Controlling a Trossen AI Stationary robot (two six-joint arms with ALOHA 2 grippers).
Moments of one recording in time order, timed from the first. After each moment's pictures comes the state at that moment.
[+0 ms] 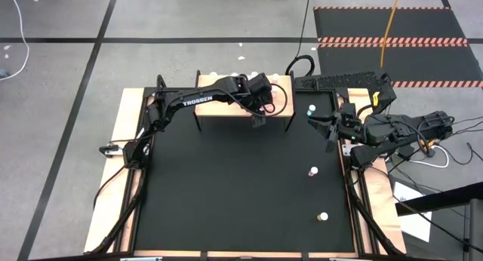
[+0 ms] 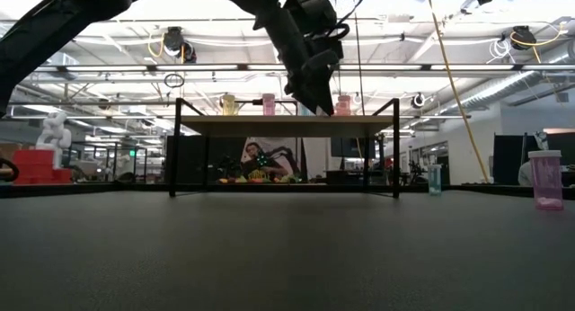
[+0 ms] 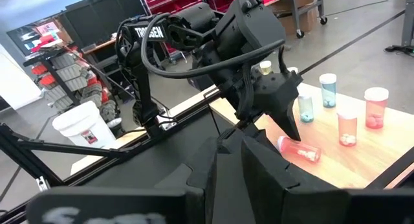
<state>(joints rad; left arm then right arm) 0.34 2.20 2.14 -0.93 0.02 0.16 0.27 0.66 0.88 -0.46 0.65 0.51</state>
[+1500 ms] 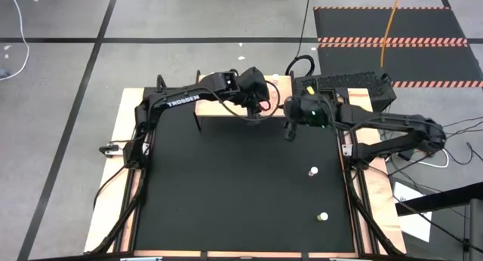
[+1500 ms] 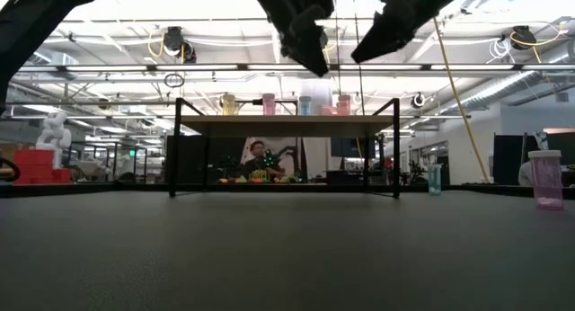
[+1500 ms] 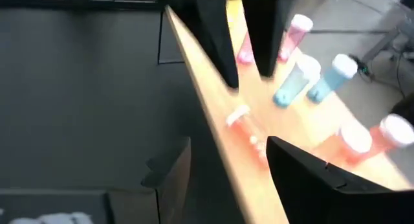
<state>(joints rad) 0.30 2.07 2.14 -0.94 -0.03 0.26 -0.23 1.14 0.94 -0.36 0.20 -0.13</state>
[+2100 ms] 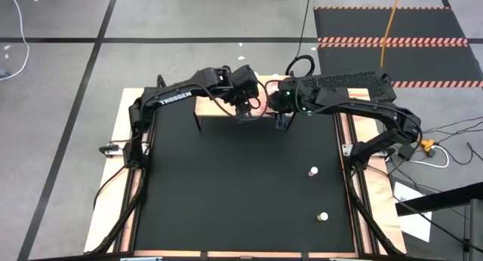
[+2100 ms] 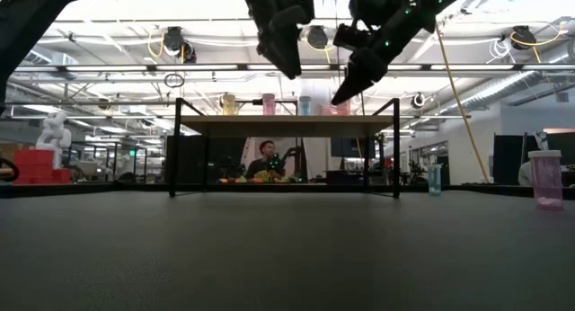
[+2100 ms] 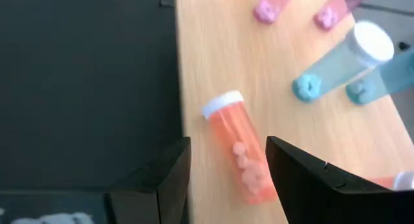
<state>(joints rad) 0.32 2.00 2.13 -1.13 -0.09 0.15 -0.46 1.45 1.08 -0.39 -0.06 -0.40</state>
